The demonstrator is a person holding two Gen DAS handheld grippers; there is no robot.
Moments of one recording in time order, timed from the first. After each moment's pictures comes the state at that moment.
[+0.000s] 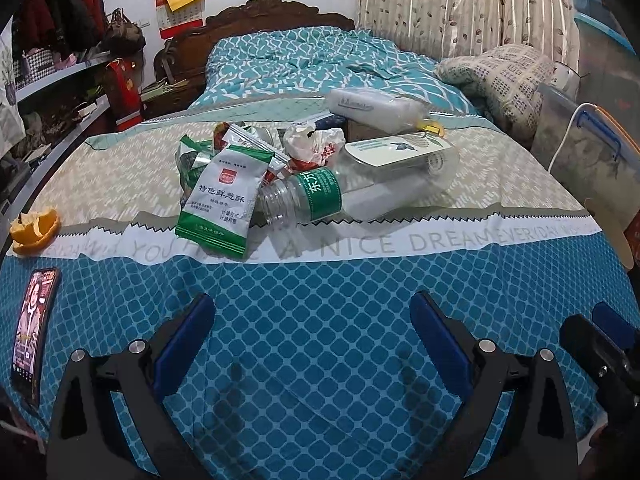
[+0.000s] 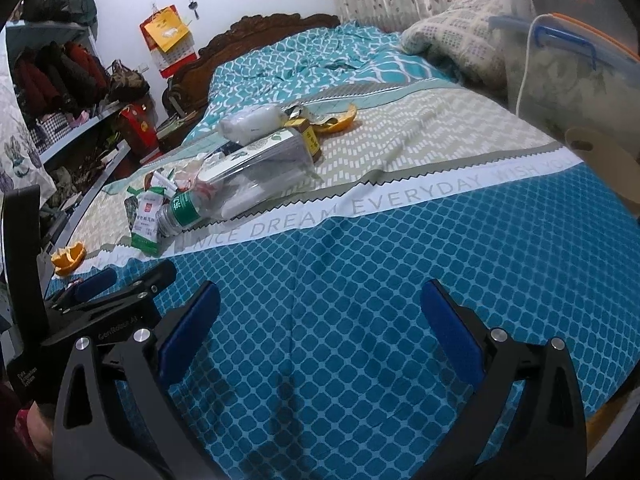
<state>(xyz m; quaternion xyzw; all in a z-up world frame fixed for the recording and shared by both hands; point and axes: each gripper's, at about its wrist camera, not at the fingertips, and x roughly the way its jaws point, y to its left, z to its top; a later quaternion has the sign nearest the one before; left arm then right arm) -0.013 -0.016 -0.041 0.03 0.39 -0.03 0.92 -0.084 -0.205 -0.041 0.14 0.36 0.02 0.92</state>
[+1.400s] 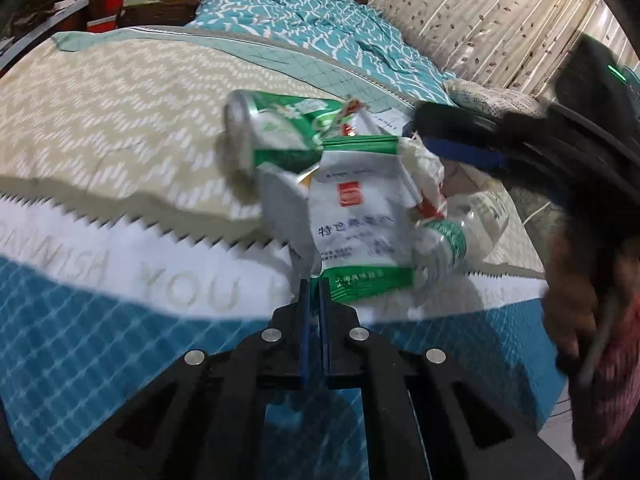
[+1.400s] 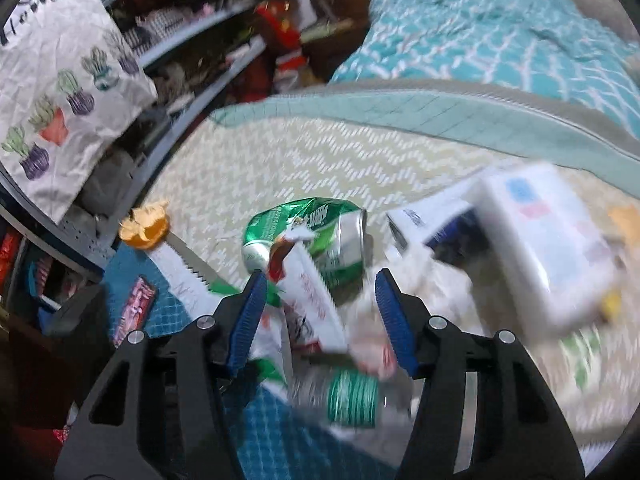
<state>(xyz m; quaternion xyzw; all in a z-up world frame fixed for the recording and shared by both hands) 0.075 0.118 -0.064 -0.14 0.47 -0.13 0.86 0.180 -0.033 -0.014 0.04 0.48 0.31 0.82</state>
